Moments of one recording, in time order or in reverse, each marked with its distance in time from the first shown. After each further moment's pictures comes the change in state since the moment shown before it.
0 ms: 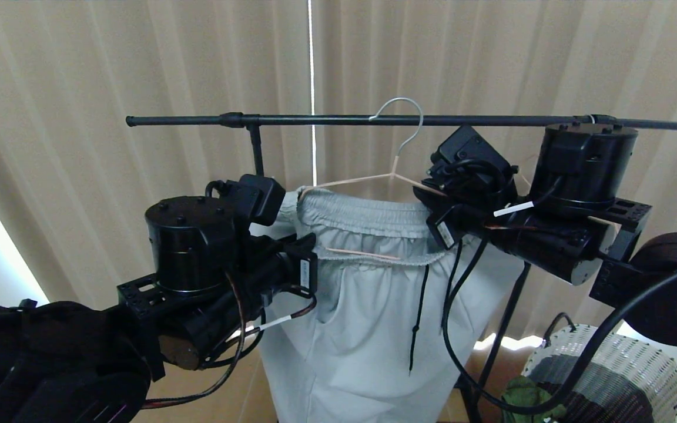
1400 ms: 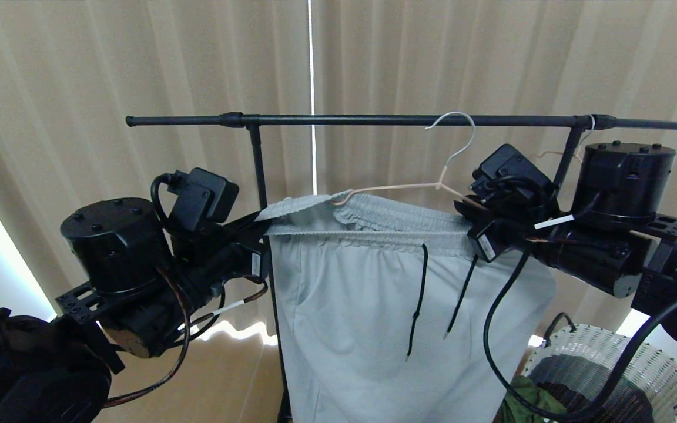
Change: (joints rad) left arm 0.183 -0.019 0.146 -0.291 -0.104 0.263; right arm -0.136 -0.065 0.133 0.001 0.007 -0.003
